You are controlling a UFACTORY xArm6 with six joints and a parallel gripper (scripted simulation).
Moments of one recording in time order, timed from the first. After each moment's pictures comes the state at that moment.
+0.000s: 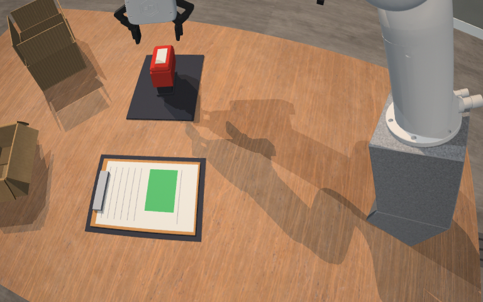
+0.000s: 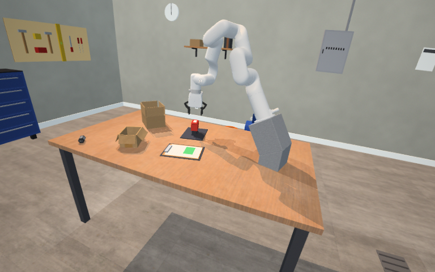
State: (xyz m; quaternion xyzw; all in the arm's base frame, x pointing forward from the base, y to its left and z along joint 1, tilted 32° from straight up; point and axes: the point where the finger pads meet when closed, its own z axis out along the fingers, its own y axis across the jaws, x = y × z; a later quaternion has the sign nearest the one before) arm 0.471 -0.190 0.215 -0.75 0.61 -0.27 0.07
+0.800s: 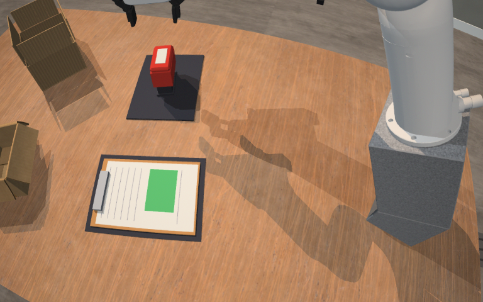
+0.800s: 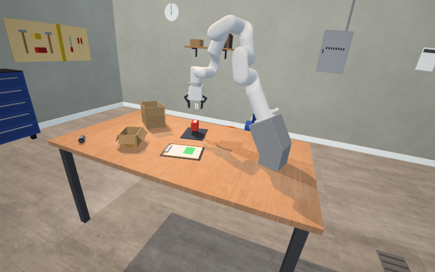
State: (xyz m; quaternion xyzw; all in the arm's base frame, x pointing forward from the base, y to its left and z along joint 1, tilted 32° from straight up) arm 0.449 -0.180 0.256 -0.75 0.61 -0.27 0.07
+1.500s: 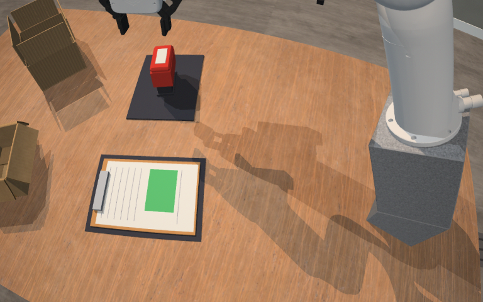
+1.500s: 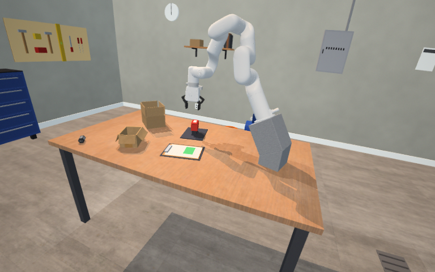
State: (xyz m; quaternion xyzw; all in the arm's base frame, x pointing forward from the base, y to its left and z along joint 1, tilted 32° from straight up) arm 0.457 -0.141 0.252 -0.69 0.67 -0.25 0.10
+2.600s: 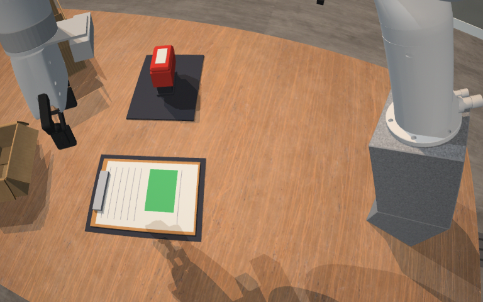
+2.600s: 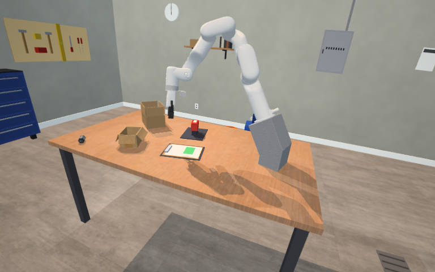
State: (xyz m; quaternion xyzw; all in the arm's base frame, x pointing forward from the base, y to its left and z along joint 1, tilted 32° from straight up) arm 0.513 0.103 0.224 -0.26 0.93 -0.10 0.23
